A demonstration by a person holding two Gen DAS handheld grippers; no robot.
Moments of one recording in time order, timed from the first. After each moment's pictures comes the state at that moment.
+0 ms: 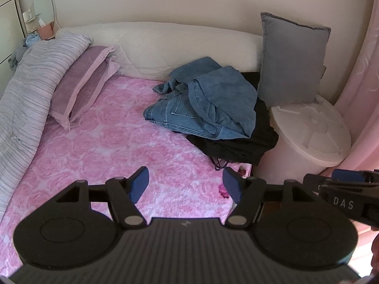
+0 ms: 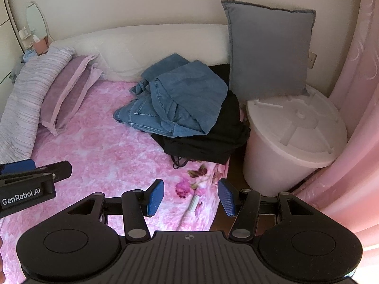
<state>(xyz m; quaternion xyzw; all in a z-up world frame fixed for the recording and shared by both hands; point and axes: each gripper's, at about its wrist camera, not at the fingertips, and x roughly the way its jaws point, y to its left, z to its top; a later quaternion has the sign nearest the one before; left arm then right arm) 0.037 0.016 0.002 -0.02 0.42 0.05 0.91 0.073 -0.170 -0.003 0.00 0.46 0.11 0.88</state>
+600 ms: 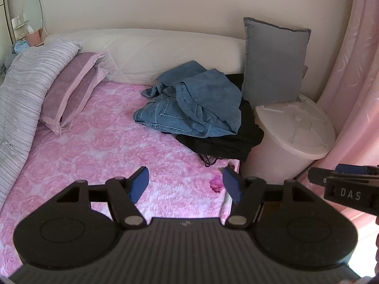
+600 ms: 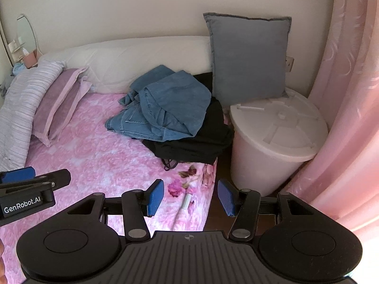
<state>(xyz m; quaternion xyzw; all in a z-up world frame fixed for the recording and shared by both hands) -0.003 0.028 0.002 -0.02 0.40 0.01 0.92 0.018 -0.165 0.013 0.01 0.43 0.06 0.90</state>
